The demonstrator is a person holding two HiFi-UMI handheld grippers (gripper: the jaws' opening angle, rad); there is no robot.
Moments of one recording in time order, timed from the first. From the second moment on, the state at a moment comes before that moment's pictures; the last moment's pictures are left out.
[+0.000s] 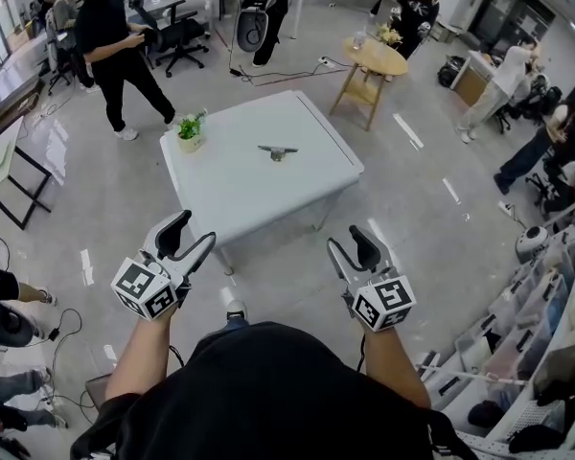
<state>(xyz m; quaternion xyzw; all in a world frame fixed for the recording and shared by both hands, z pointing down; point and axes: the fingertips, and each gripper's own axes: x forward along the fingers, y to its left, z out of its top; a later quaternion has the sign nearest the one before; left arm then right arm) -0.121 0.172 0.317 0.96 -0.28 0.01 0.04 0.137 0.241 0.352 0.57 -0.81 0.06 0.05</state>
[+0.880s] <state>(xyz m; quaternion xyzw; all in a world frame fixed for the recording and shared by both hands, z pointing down) -0.132 0.065 0.338 0.96 -0.26 0.02 0.06 0.122 0.156 0.363 0.60 -0.79 0.09 0.07</state>
